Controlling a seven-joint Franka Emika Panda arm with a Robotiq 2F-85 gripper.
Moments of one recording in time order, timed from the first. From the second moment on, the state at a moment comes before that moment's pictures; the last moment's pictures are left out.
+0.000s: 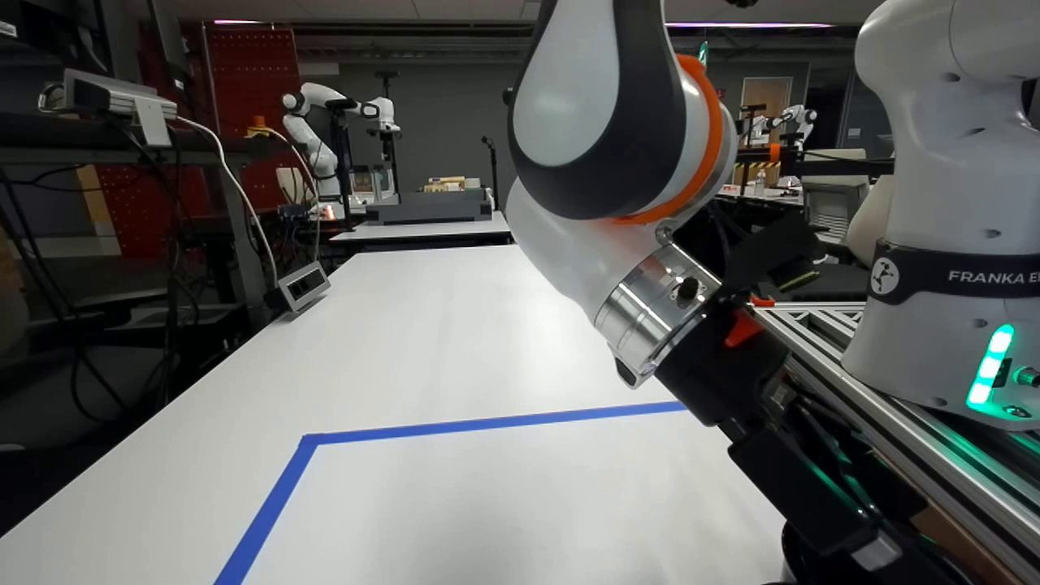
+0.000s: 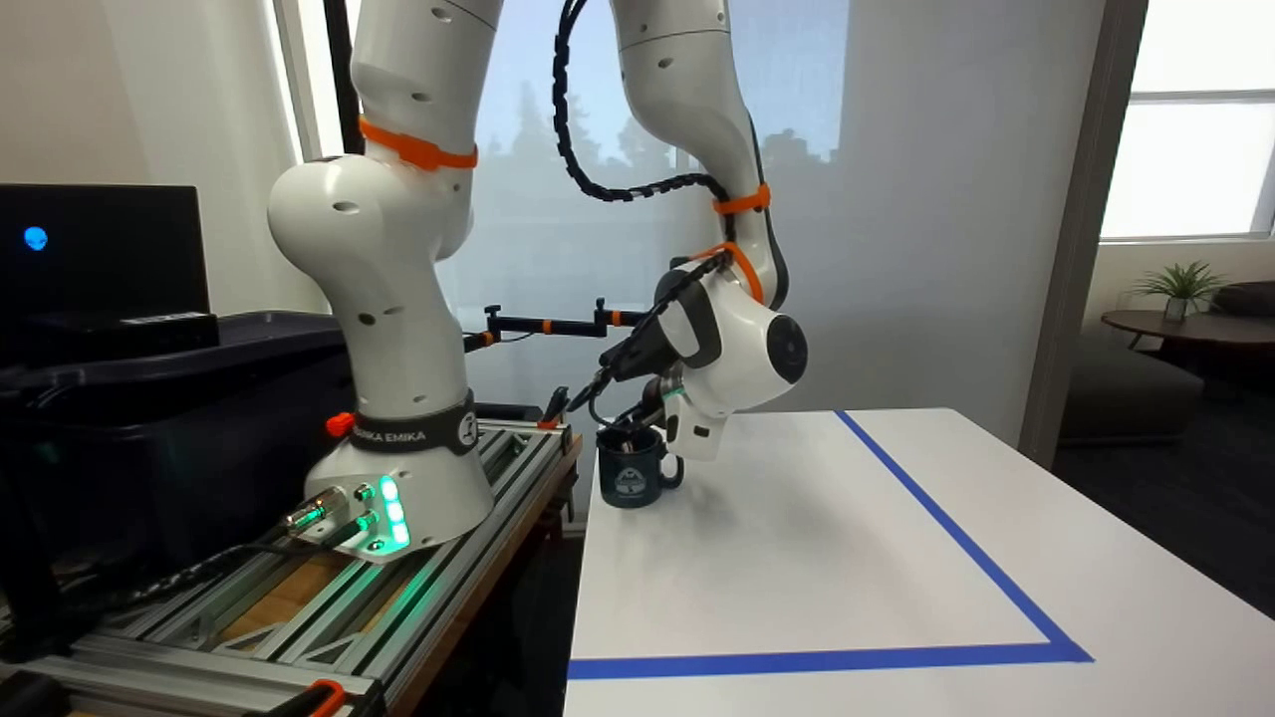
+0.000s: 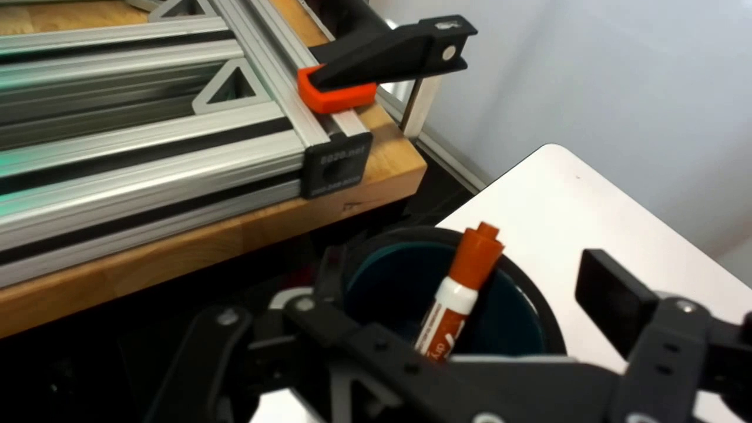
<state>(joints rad) 0.16 0.33 0.18 -2.66 0.90 2.10 -0.08</state>
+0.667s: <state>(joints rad) 0.17 0.35 0.19 -2.66 0.92 2.14 -0.05</state>
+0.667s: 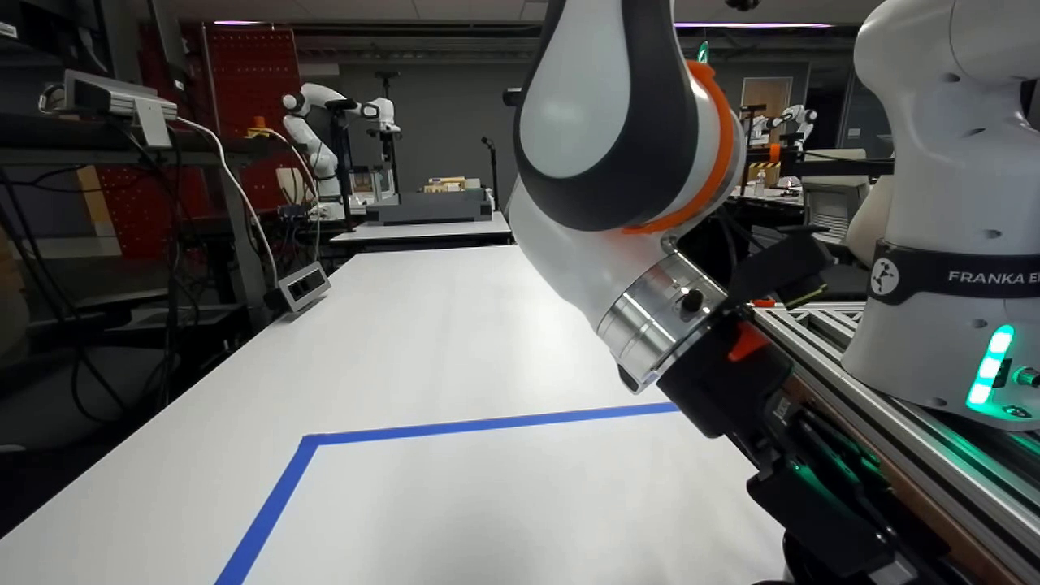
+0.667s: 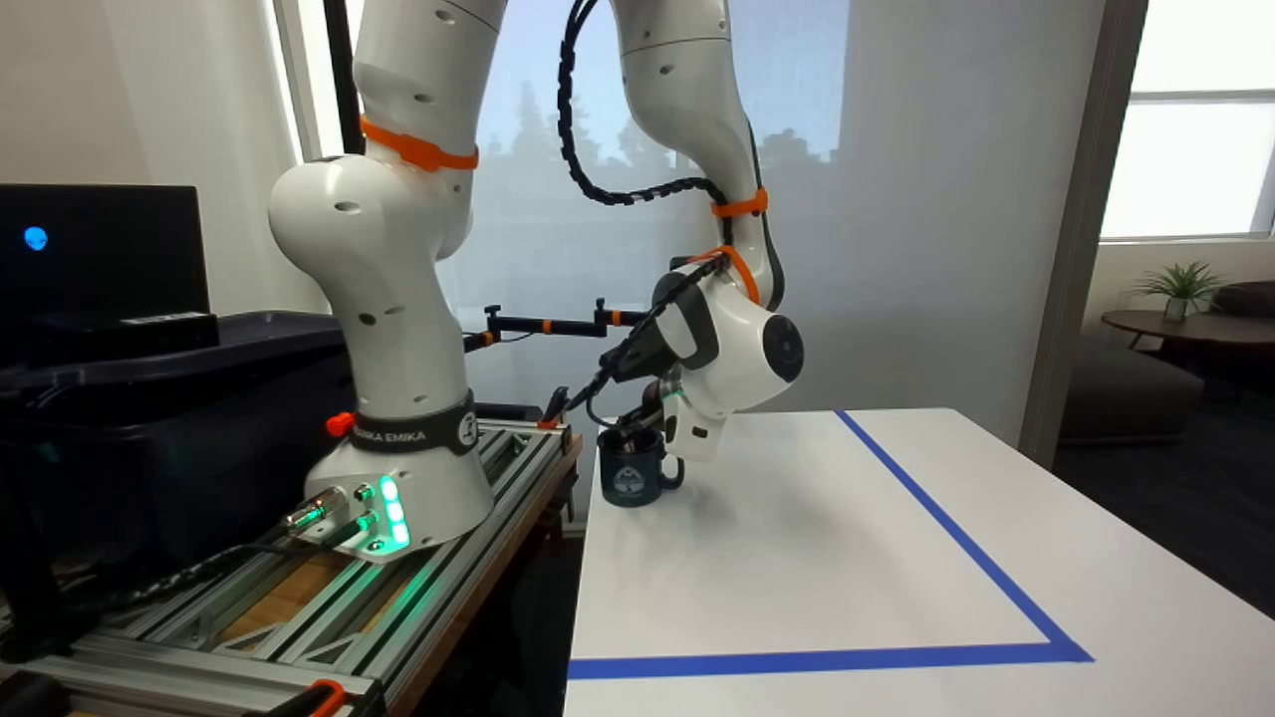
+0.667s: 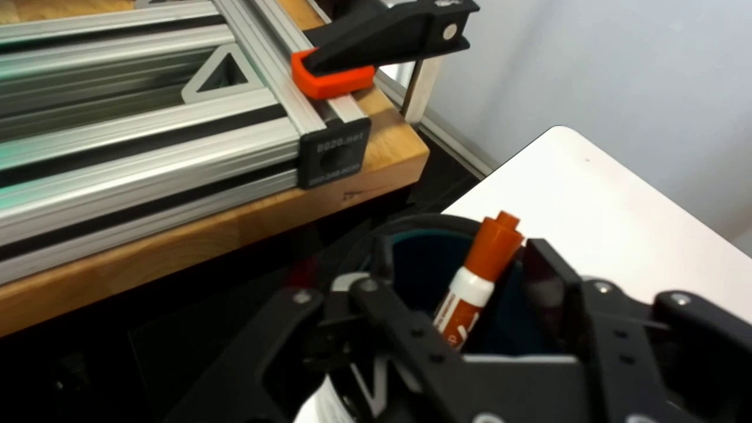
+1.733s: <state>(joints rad) 0.17 0.36 0.21 -2.65 0.94 2.23 -0.05</state>
